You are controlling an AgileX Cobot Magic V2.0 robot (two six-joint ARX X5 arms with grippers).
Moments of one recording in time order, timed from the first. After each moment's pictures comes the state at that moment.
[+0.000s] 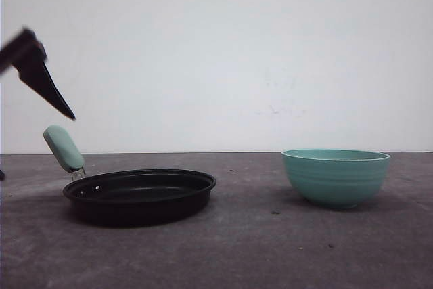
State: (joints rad) left arm -0.12 1.18 0.48 0.09 0.34 -0.70; right arm 0.06 0.68 1.32 -0.92 -0.26 0.15
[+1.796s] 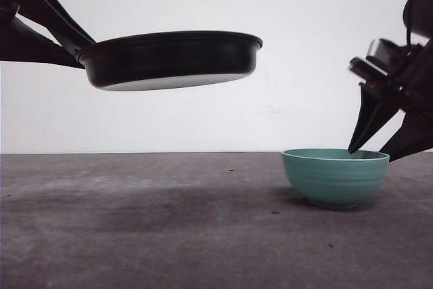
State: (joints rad) left arm -0.32 0.91 0.55 -0.02 0.44 -0.69; right arm 0.07 1.57 0.90 -0.34 -0.52 0.25
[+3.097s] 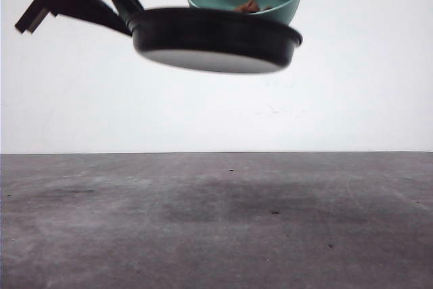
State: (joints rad) left arm -0.45 1.18 1.00 -0.34 0.36 -0.51; right arm 0.88 1.13 0.91 -0.03 0.56 -0.11
